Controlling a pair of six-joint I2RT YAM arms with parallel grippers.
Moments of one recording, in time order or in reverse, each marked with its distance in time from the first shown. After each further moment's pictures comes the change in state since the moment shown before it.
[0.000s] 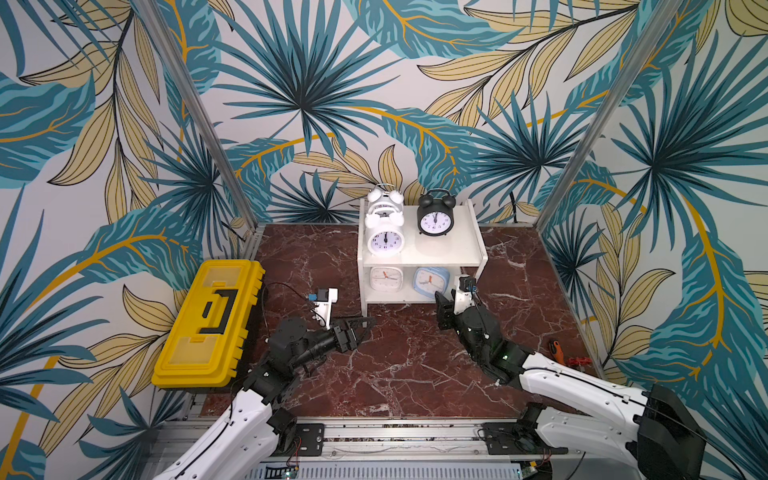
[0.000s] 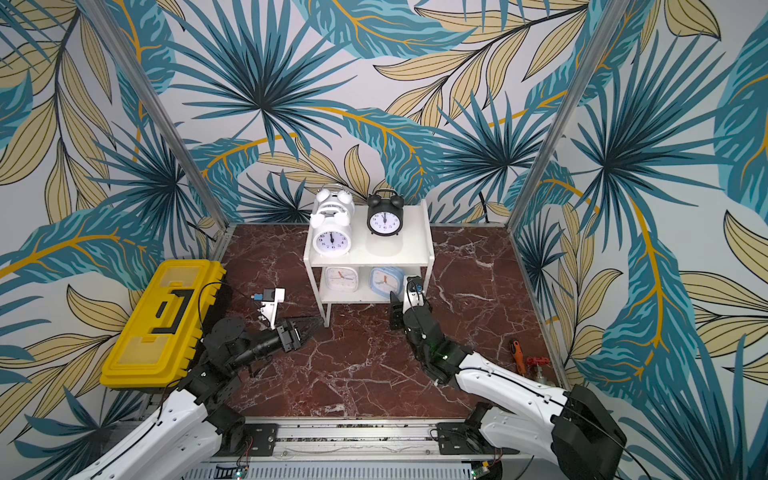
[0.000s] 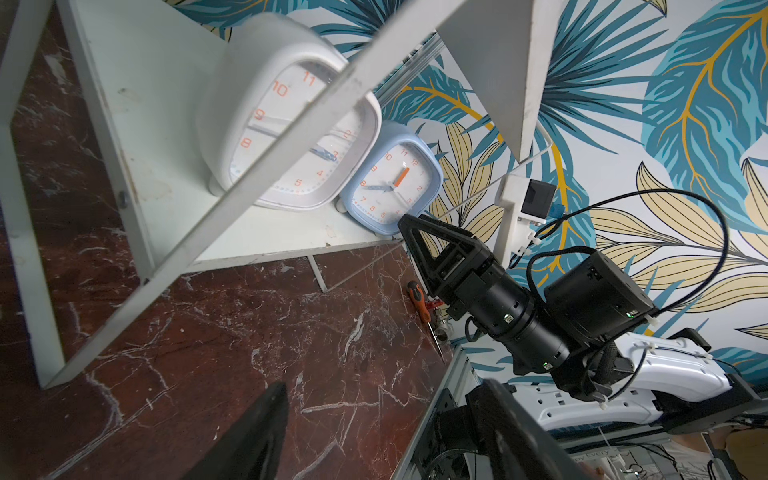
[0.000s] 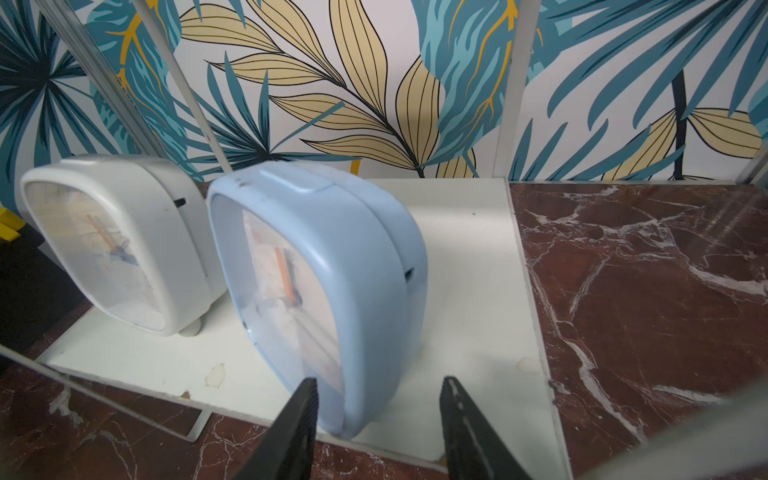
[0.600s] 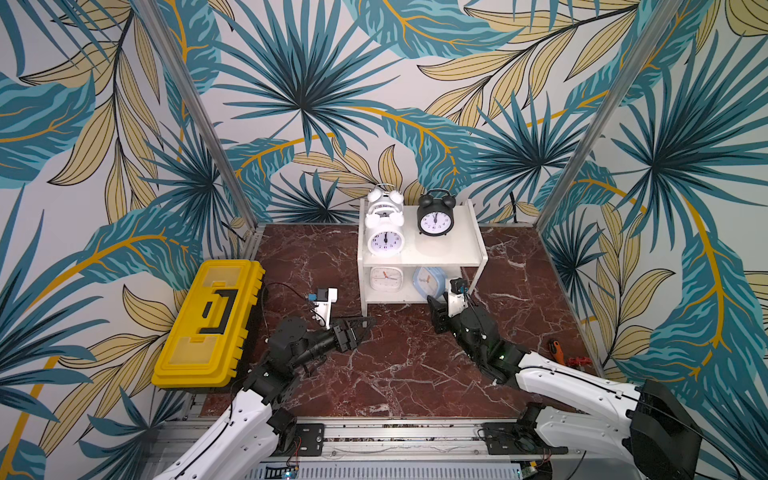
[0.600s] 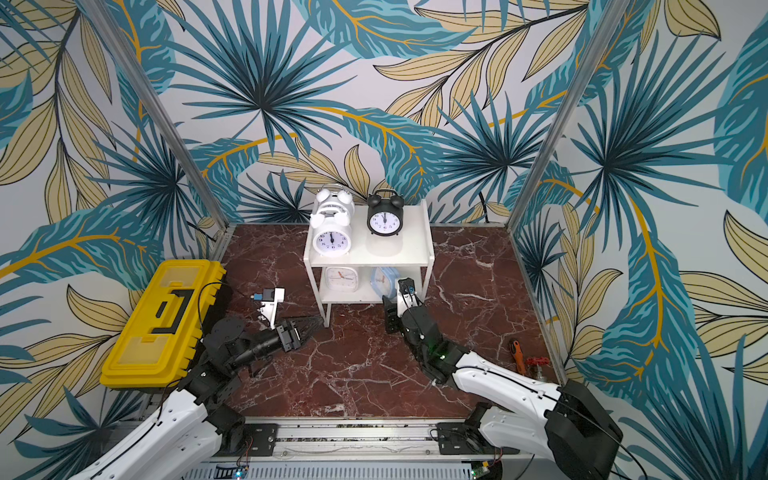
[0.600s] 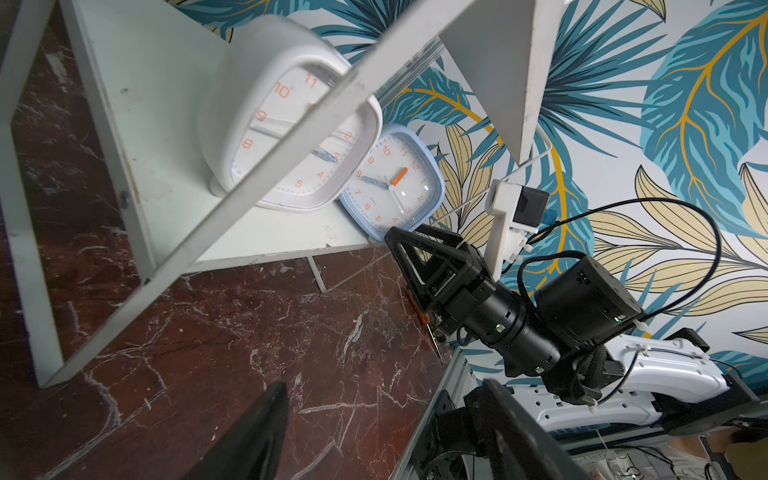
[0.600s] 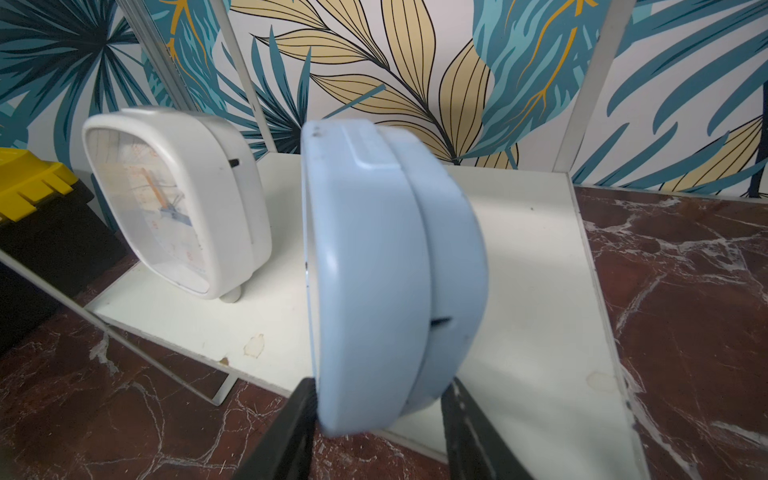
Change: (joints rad) left arm 0.000 0.000 0.000 0.001 -0.003 -0.008; right arm 0.000 0.029 -0.014 0.041 -0.115 -0.064
